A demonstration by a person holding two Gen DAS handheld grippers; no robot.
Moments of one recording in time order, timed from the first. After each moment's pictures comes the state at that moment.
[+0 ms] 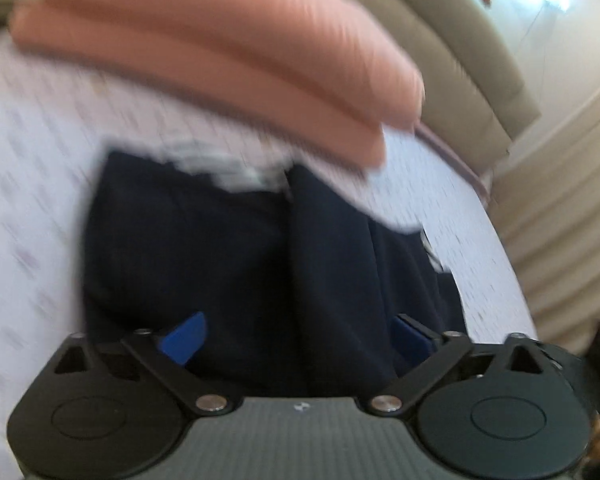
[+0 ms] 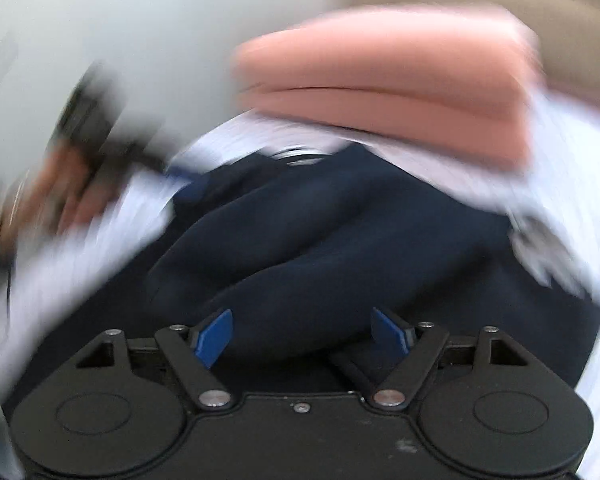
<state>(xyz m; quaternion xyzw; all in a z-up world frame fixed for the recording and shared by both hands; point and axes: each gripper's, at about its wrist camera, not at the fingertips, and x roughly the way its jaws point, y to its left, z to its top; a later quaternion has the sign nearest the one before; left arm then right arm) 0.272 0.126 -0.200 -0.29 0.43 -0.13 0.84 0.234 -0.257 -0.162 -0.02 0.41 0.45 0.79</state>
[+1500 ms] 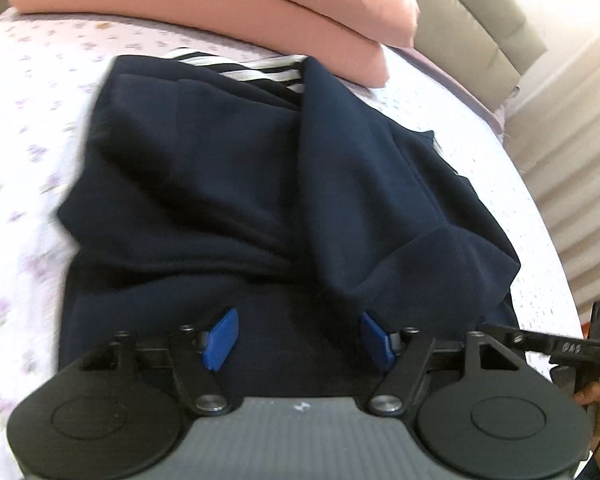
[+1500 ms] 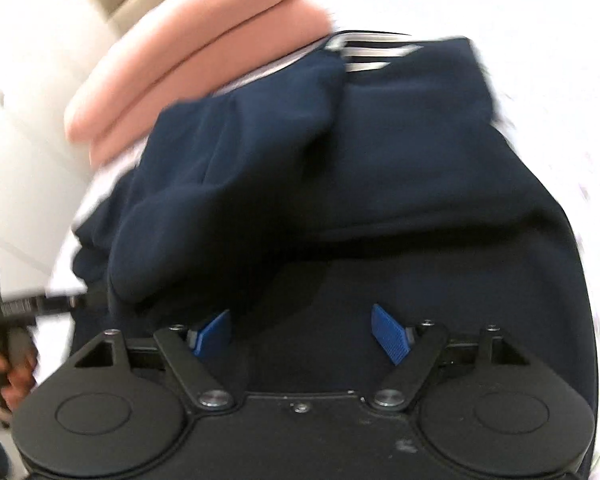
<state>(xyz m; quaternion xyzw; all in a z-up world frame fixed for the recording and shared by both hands) 0.215 0.101 -0.227 -0.22 0.48 -0.11 0.84 0.189 -0.305 -0.228 0.18 0.49 0.24 0.82</state>
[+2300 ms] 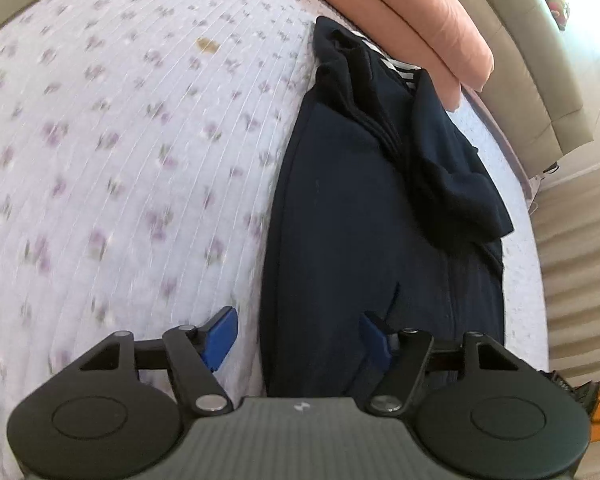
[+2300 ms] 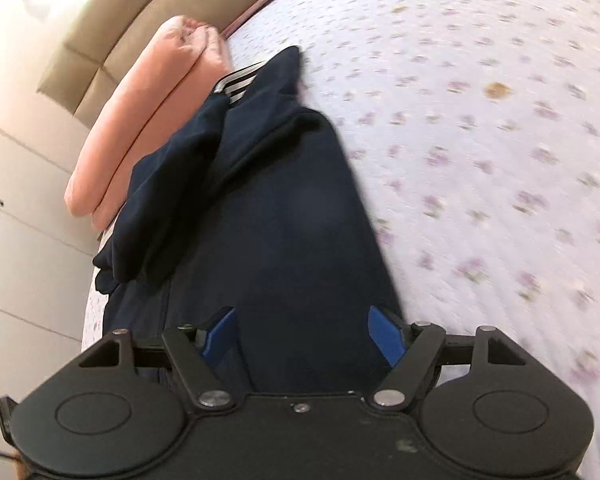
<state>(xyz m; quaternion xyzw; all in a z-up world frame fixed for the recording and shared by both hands) 0.011 0.180 -0.233 -0.36 0.49 -0.03 0.79 0.055 -0.449 -0.235 0.30 0.48 0.17 0.81</state>
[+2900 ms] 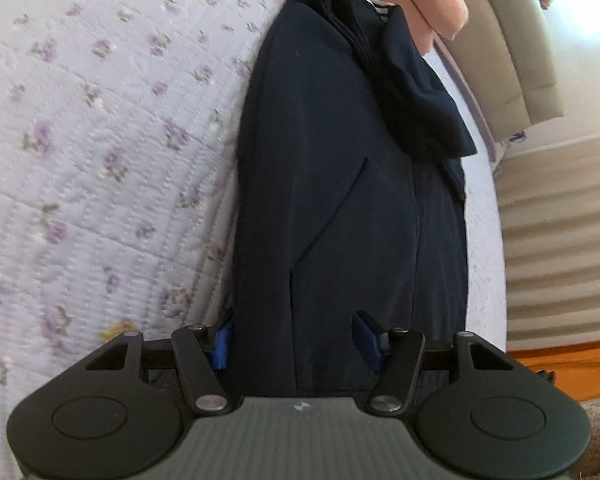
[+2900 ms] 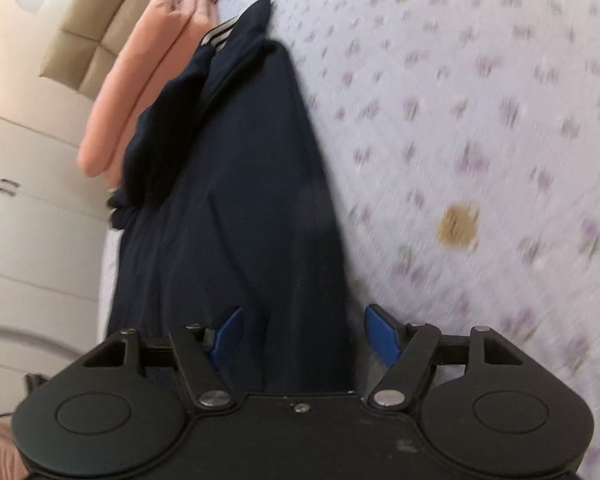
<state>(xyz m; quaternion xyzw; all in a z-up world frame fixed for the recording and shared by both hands) -0.057 0.148 -0.257 -0.41 0.51 -0.10 0.75 -0.032 -0.492 -0.261 0.33 0.52 0.21 0.75</state>
